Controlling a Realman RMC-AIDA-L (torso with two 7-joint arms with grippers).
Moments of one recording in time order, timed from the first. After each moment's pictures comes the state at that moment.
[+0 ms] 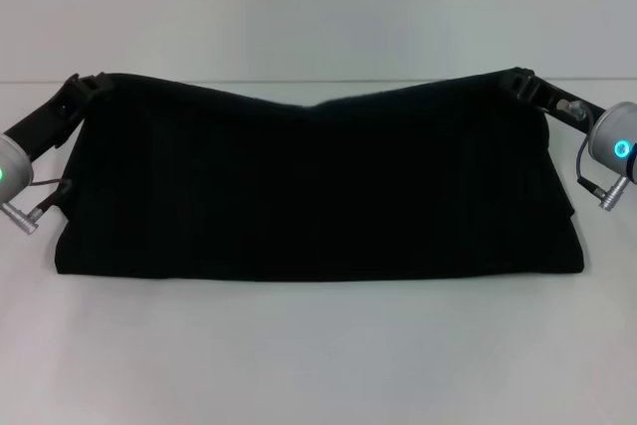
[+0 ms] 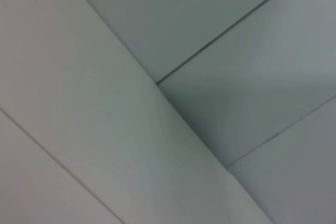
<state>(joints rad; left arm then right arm) -0.67 -2.10 0.15 0.39 1.83 0.93 -1.83 0.81 2.10 -0.42 -0.26 -1.68 -0.67 1.57</state>
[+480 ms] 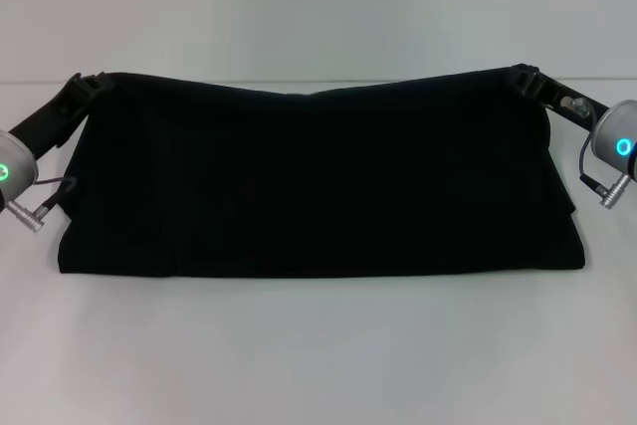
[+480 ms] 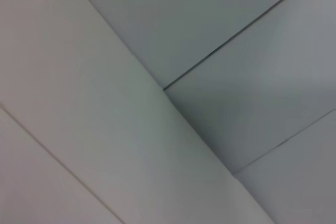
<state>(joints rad) -0.68 -2.11 0.14 0.39 1.82 0.90 -1.82 0.81 2.10 -0.42 -0.25 -1.64 -0.65 1.54</state>
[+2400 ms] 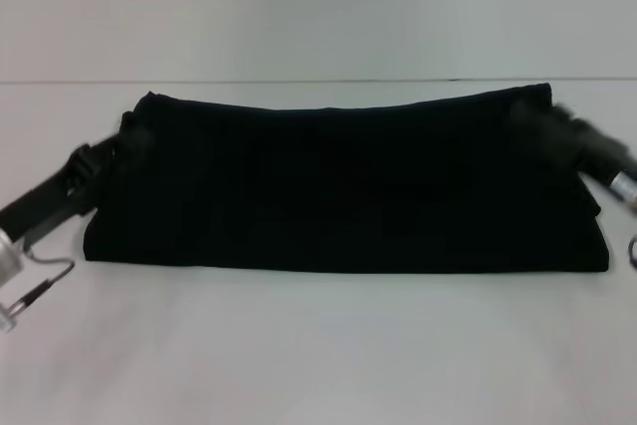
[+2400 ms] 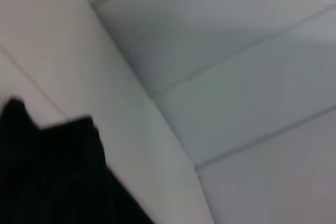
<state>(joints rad) -0.47 -2.07 0.37 0.36 1.72 1.31 -1.92 0.53 2.09 -0.54 -0.25 -1.46 -1.24 1.21</state>
